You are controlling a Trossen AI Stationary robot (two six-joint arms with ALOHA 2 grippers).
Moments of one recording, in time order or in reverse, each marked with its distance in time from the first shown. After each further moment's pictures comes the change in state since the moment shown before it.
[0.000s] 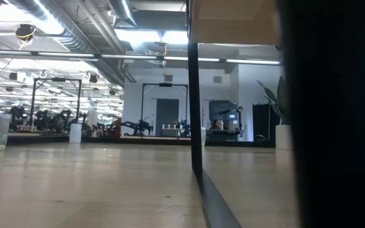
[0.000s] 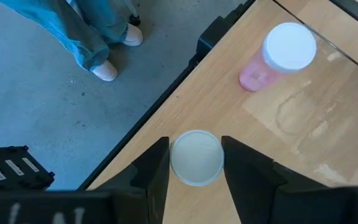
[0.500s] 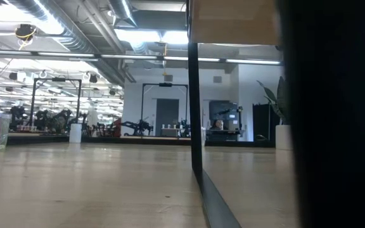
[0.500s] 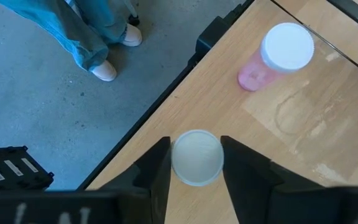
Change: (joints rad) left arm 0.000 0.000 0.000 0.000 0.000 0.000; right arm 0.000 0.000 0.000 0.000 0.000 0.000
